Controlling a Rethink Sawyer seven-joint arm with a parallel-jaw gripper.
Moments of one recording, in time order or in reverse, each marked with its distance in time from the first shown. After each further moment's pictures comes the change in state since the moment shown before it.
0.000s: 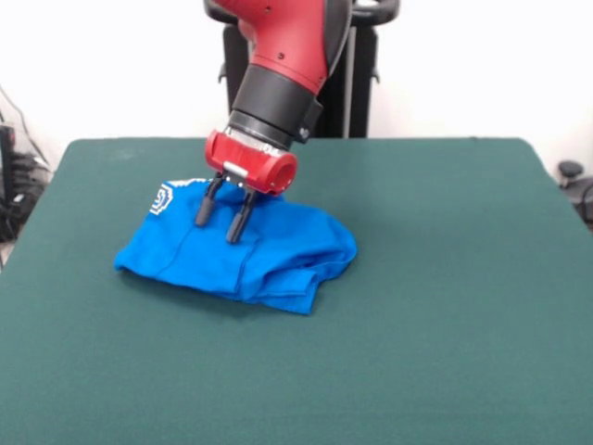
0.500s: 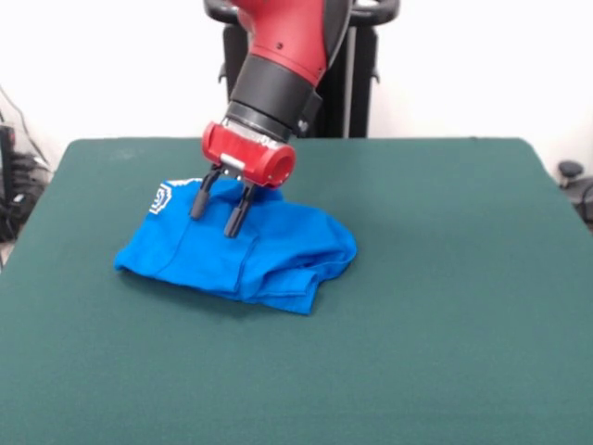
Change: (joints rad) arm -0.001 -0.024 -0.001 0.000 -0.007 0.025 0.000
